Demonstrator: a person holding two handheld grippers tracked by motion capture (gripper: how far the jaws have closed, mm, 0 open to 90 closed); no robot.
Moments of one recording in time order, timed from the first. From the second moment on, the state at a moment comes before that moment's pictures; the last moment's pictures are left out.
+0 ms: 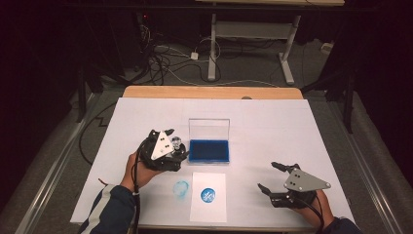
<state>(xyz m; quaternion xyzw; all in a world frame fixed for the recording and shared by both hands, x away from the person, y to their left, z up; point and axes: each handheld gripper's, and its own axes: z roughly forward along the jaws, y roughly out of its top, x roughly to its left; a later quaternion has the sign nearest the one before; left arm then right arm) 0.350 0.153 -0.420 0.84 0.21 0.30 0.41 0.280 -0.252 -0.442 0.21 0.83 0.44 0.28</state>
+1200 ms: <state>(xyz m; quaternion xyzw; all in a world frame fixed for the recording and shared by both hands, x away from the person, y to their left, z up) 0.296 0.167 -0.415 0.84 0.17 0.32 0.41 0.277 -0.251 -0.439 0.20 0.82 0.45 0.29</state>
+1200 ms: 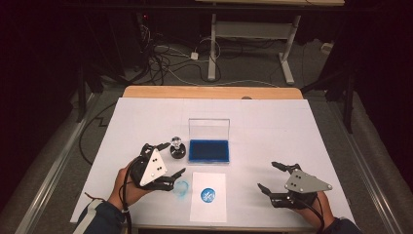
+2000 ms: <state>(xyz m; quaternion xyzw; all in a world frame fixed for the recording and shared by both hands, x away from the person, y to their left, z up) 0.279 0.213 -0.452 0.84 0.21 0.31 0.39 0.277 -0.252 -0.440 0.21 0.82 0.45 0.30</state>
